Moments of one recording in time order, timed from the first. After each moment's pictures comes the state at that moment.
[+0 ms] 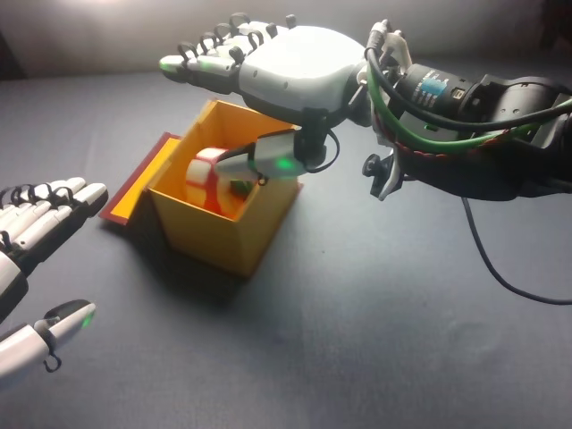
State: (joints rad) left arm 1.27 -0.96 0.98 -0.34 -1.45 0.72; right arm -0.29 -1.52 1.50 -0.19 0.42 -0.74
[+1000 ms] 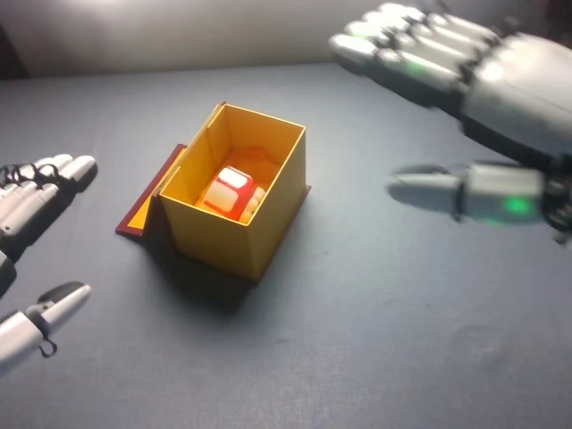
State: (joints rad) left arm 1.27 -0.96 0.98 -0.35 -1.54 0.72; right arm -0.62 -0.98 1.09 -0.12 0.90 -0.74
